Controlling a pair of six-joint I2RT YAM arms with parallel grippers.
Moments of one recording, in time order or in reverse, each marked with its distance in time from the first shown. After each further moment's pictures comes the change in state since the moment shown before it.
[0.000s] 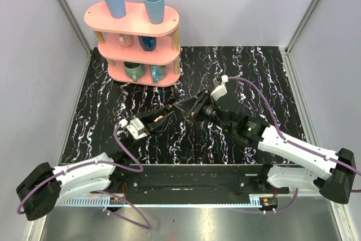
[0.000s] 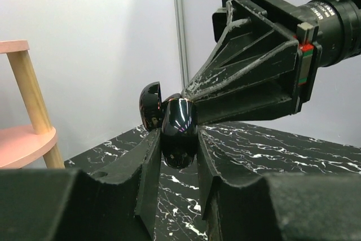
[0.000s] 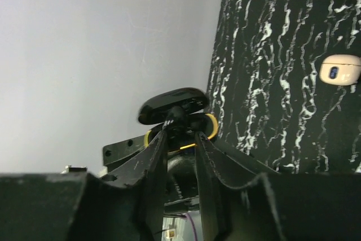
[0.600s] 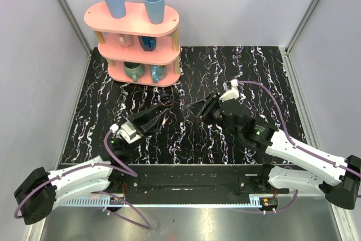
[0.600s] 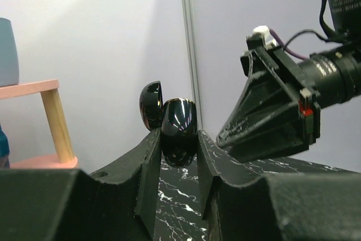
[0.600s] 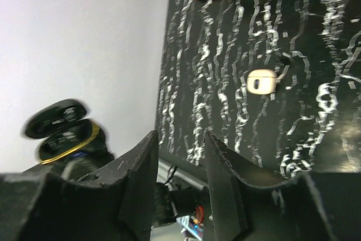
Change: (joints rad) left arm -0.001 -0.062 0.000 0.056 -0.016 0.052; right arm 0.003 -0.087 -0.014 -0.188 0.147 -0.090
